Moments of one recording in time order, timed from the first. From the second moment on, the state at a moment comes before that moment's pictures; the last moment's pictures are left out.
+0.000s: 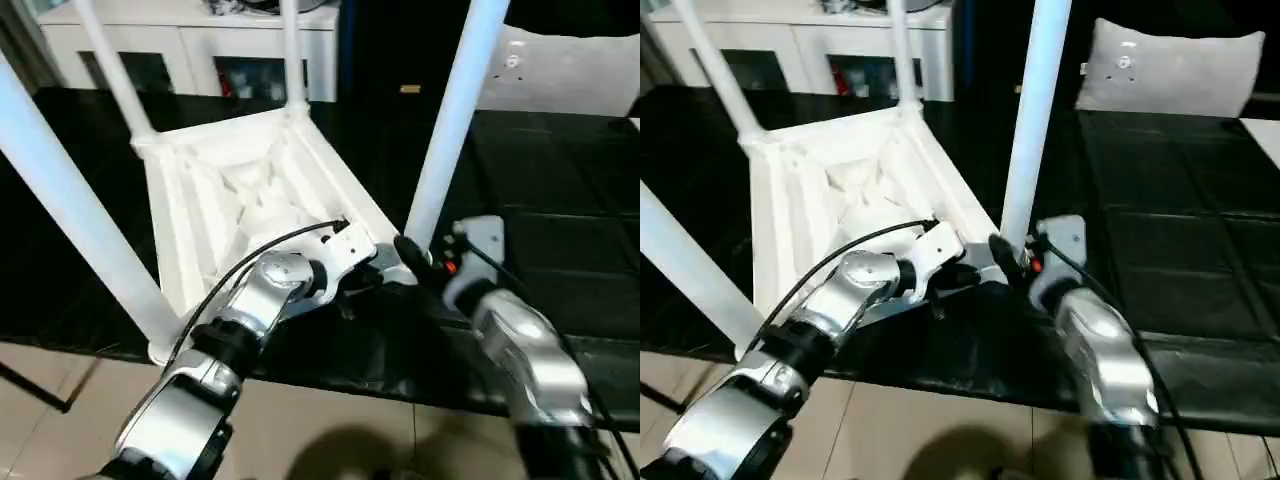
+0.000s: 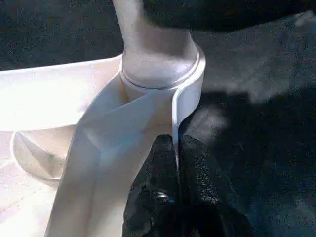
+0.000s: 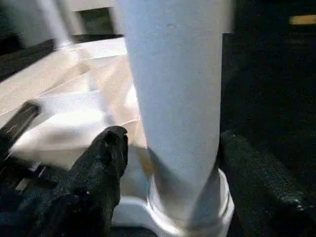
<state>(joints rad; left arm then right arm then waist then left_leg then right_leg) -0.70 0.09 -0.31 0.75 0.11 0.07 -0.84 -0.18 -0.20 -0.09 0.02 0.21 0.33 0.56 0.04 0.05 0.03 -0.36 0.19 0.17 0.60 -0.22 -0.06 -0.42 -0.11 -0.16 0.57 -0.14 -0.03</state>
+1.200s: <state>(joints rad) -0.83 0.17 -0.34 1.08 0.07 -0.60 -1.16 0.25 -0.52 -0.27 -0.27 0.48 0.33 0.92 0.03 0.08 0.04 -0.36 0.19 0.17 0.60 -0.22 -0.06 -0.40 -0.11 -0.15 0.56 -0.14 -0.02</state>
